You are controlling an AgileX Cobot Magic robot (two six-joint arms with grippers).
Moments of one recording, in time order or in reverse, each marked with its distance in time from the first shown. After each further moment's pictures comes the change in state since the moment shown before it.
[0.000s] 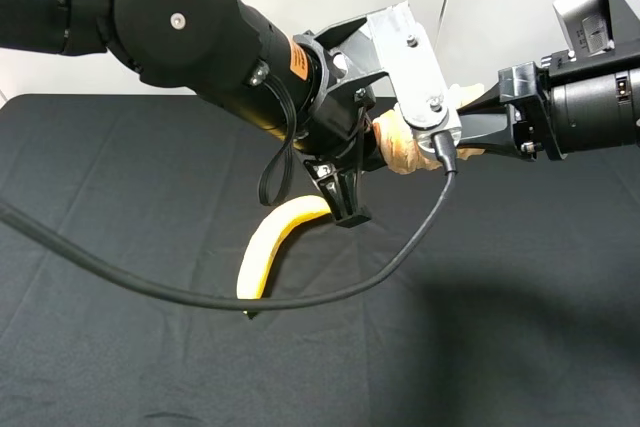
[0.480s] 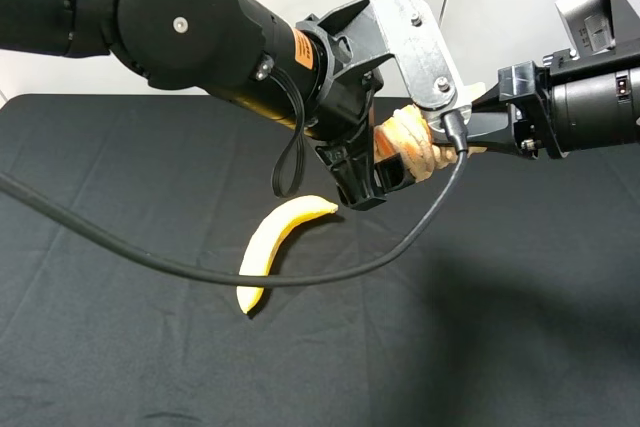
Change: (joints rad) left arm 0.001 0.004 0.000 0.011 -0.088 -0.022; right arm 0.000 0.000 0.000 -0.001 -0.014 -0.001
